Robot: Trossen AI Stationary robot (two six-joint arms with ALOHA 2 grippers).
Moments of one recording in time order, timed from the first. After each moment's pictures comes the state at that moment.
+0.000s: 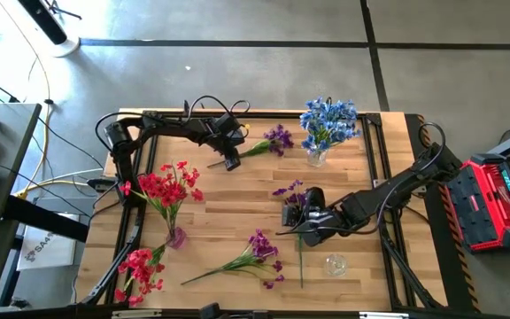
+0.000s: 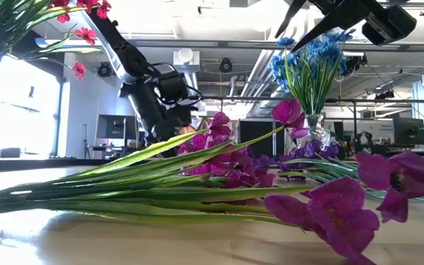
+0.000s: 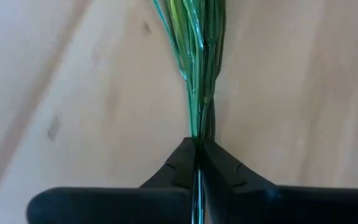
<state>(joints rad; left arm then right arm) 0.55 1.88 1.04 -0.30 0.19 0.13 0.48 1.53 1.20 -0.64 0.55 1.88</state>
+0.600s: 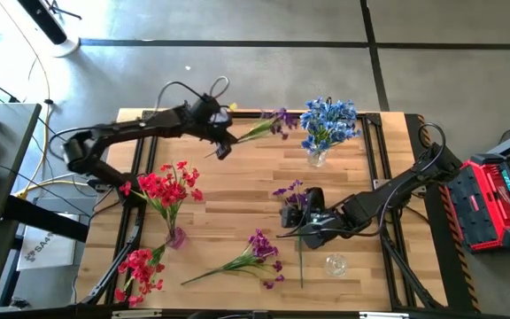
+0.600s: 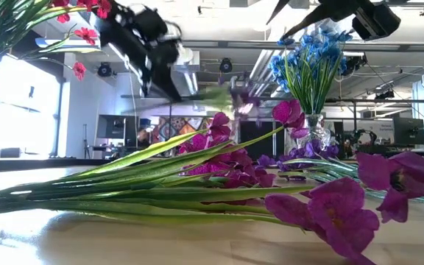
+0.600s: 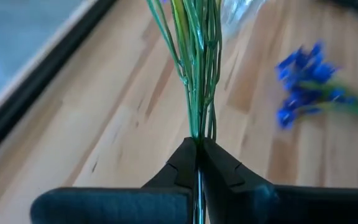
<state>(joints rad) 0.55 1.46 1.04 -0.38 0.23 0.03 0.50 1.53 1.20 -0.58 0.66 1.78</state>
